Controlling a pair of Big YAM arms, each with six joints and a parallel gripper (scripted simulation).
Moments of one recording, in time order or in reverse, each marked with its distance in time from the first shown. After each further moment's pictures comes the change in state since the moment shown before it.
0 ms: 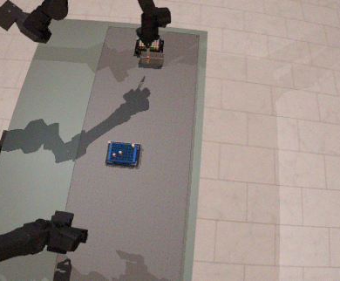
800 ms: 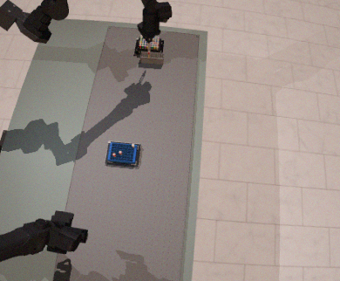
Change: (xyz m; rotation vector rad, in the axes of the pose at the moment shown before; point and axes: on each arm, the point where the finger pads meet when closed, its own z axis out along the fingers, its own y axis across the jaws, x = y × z) left arm -0.025 0.025 0.002 -0.006 0.004 -0.001; right arm 0.000 0.000 0.000 0.000 0.000 0.000
